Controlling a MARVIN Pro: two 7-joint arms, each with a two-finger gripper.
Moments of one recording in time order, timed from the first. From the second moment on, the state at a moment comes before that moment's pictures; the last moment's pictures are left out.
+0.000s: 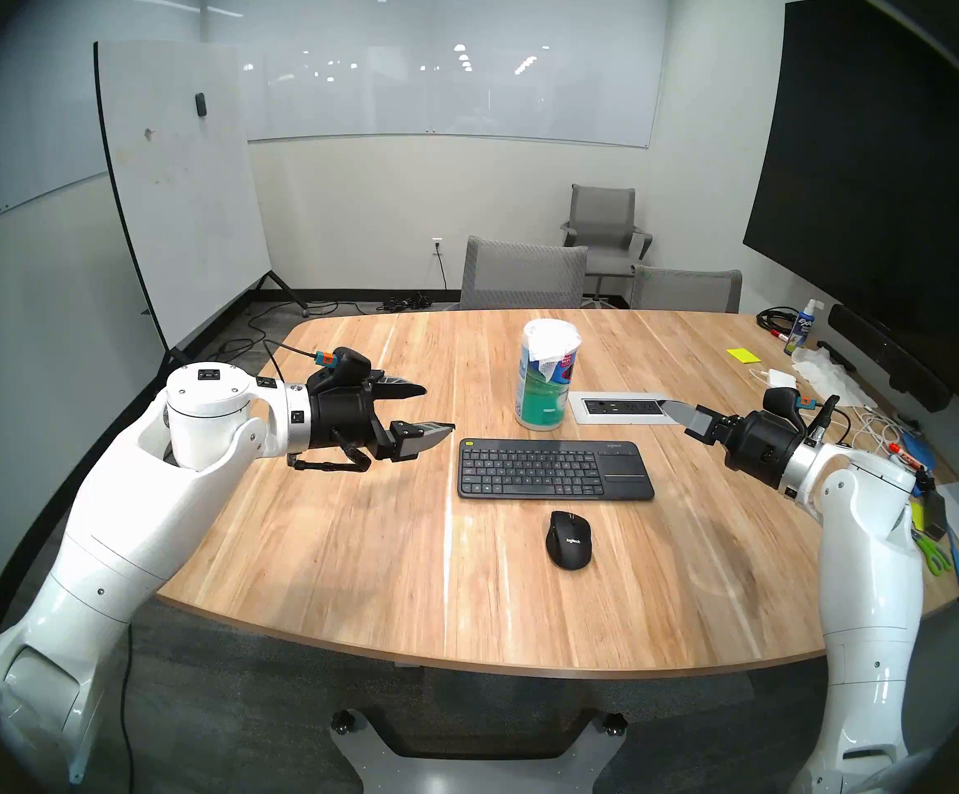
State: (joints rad) left arm 1.27 -0.89 -1.34 -1.76 -0.52 0.48 -0.81; right arm -1.51 -1.26 1.98 -1.76 0.54 0.78 0.76
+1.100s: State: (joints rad) left arm 1.27 -0.89 -1.34 -1.76 -0.52 0.48 -0.81; right arm -1.51 -1.25 1.95 -1.76 0.51 0.64 0.85
